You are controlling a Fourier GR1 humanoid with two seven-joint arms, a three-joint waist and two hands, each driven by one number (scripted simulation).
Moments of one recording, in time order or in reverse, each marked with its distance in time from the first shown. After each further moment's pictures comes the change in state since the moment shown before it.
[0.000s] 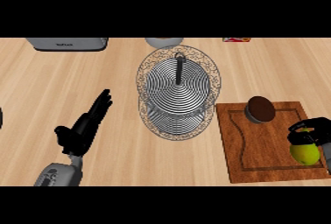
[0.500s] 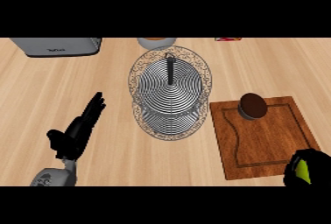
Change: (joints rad) left arm 0.038 0.014 0.028 -0.010 0.002 0.005 -0.006; right arm 0.317 -0.138 0.206 -0.490 0.394 -0.118 -0.058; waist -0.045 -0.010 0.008
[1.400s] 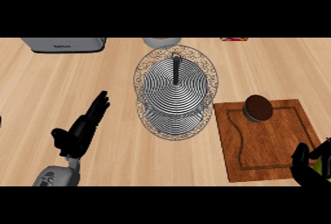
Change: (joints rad) left arm -0.016 -0.016 -0.010 0.000 -0.010 -0.018 0.003; right arm -0.006 0.029 -0.178 -0.519 0.201 -0.113 0.060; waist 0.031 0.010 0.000
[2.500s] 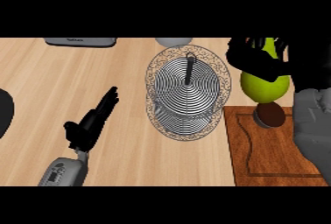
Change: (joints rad) left arm -0.067 -0.026 -0.019 0.046 -0.025 -0.021 0.001; right arm -0.968 0.366 -0.018 0.550 -0.138 0.271 0.129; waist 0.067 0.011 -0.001
